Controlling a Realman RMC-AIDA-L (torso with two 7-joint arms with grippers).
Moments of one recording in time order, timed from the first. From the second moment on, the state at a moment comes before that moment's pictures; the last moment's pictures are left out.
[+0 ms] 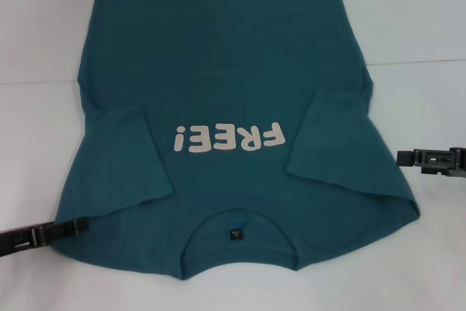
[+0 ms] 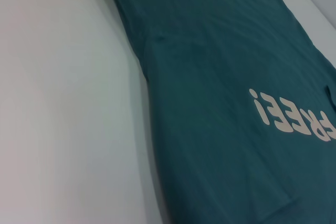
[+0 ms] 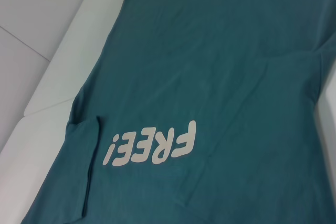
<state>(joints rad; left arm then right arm) -0.41 -2.12 -2.59 -0.77 -0.88 1.27 -2.01 0.49 1.92 -0.58 -0.69 -2.17 -1.43 2.18</state>
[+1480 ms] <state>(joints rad) -0.41 -2.12 -2.60 -0.69 -1.02 1.27 -1.90 0.48 1.92 -0.57 -0.69 -2.17 -1.43 2.18</state>
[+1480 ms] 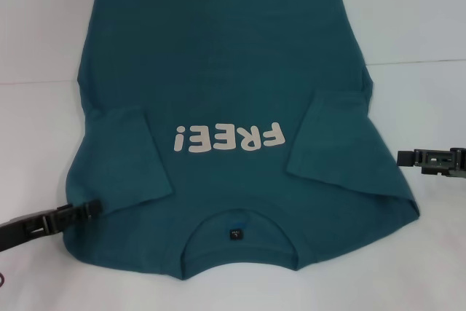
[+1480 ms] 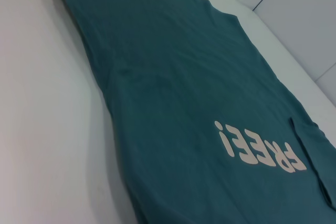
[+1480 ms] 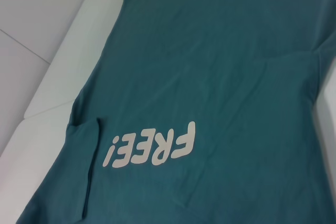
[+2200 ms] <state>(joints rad) -0.38 -2.12 -2.60 -0.70 -1.01 1.21 -1.88 0.48 1.92 -0.58 -0.69 -2.17 -1.44 2.18</state>
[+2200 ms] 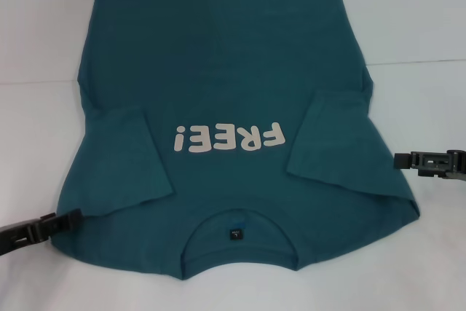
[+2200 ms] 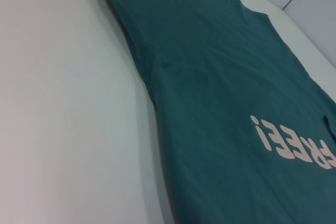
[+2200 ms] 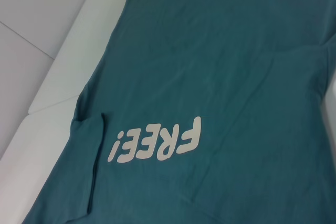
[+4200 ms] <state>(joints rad) -0.37 -2.11 -2.58 -0.80 -1.00 1.30 -1.95 0.55 1.81 -0.58 -0.69 -2.36 -1.55 2.45</state>
